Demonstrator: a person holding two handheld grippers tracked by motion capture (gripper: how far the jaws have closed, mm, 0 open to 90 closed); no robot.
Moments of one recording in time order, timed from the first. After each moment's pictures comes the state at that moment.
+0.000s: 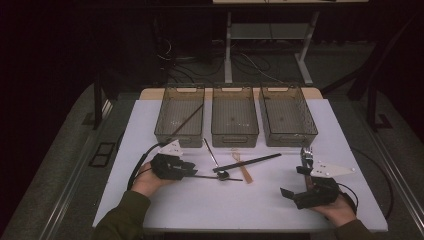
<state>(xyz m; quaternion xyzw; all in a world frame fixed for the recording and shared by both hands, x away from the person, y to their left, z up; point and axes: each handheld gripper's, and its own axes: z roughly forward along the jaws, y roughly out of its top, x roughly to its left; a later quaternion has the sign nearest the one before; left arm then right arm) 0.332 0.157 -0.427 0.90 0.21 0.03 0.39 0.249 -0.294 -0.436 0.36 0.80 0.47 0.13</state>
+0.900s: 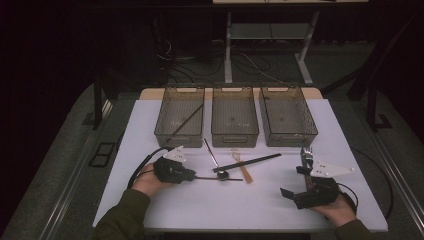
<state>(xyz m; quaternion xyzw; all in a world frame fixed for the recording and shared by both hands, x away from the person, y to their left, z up) 0.334 0.155 -0.444 0.92 0.16 0.01 0.36 0.250 -0.294 -0.436 0.36 0.80 0.47 0.12</state>
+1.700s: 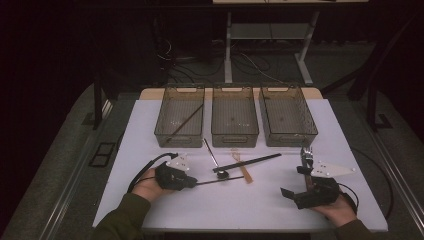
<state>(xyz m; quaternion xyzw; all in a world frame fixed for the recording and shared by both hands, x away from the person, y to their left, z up) 0.313 0.145 -0.440 0.93 0.13 0.01 0.34 0.249 -0.294 -0.435 0.36 0.80 0.47 0.13</state>
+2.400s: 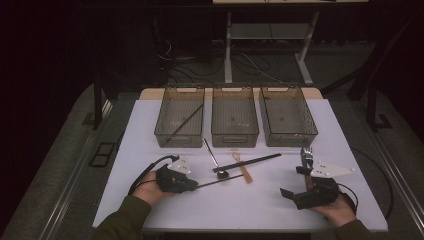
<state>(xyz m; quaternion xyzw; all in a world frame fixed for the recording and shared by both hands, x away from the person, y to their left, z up) 0.307 0.143 -0.439 0.93 0.13 0.01 0.33 0.249 -0.293 -0.435 0.36 0.80 0.47 0.12</state>
